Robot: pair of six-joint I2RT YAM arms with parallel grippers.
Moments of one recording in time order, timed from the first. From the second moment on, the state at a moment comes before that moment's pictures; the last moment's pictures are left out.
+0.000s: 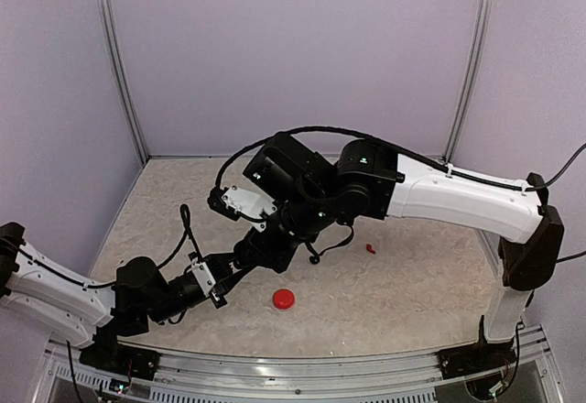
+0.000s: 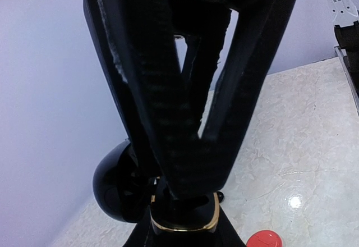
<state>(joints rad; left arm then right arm) -1.21 1.20 0.20 1.07 -0.24 0.56 1.28 1.88 1.93 -0.91 -0.03 0.10</state>
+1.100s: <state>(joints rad) -1.20 1.21 0.20 1.14 -0.19 0.46 1.29 1.80 1.85 -0.81 -0.02 0.06</state>
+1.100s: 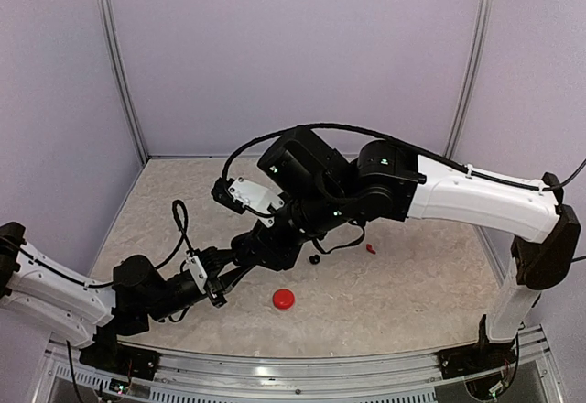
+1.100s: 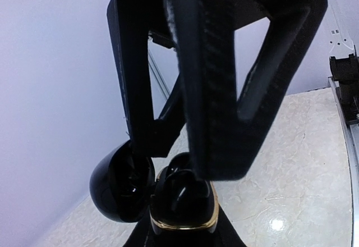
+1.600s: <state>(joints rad) -1.17 1.18 0.20 1.15 -0.07 0.38 1.29 1.60 1.67 -0.61 -0.02 -0.04</state>
